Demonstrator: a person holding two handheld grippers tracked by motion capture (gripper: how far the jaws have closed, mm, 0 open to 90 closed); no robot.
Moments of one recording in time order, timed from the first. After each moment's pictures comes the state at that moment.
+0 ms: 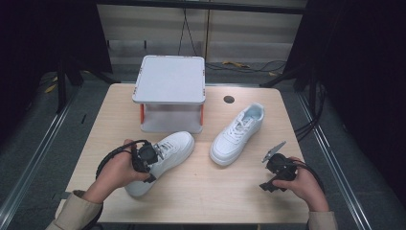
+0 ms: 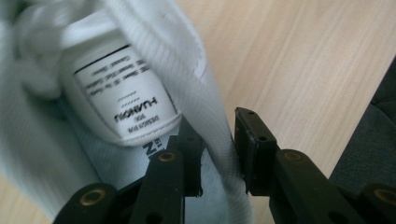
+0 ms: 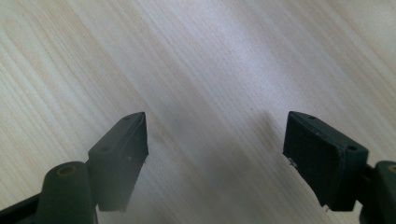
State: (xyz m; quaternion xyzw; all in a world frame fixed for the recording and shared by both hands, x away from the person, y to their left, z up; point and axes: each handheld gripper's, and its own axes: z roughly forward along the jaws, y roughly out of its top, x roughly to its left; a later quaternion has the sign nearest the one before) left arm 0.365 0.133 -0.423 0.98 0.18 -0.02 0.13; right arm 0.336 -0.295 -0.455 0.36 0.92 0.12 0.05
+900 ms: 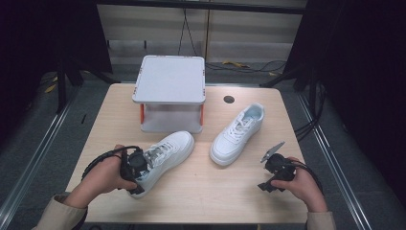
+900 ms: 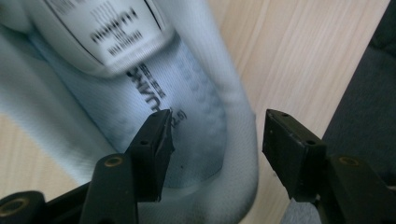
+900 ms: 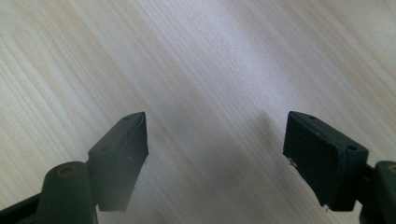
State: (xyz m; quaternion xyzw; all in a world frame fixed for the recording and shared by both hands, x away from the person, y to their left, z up) left arm 0.354 0.161 -0.428 0.99 0.14 -0.04 0.08; right arm 0.334 -0.290 -0.455 0.36 0.92 0.12 0.05
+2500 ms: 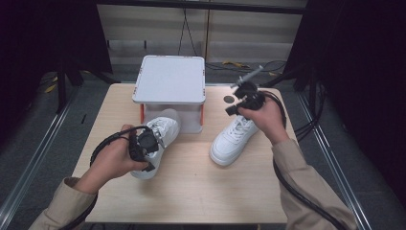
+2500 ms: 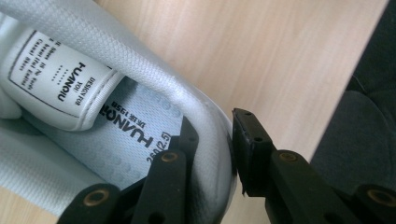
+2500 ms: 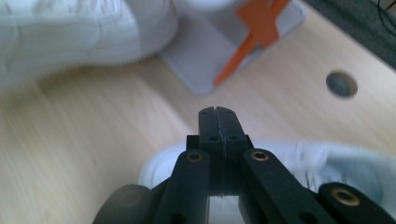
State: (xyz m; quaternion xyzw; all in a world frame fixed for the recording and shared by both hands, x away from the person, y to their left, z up) left arm 0.377 0.128 -0.363 0.98 0.16 0.01 0.12; right arm 0.460 -0.184 -0.303 0.36 0.88 0.28 0.12
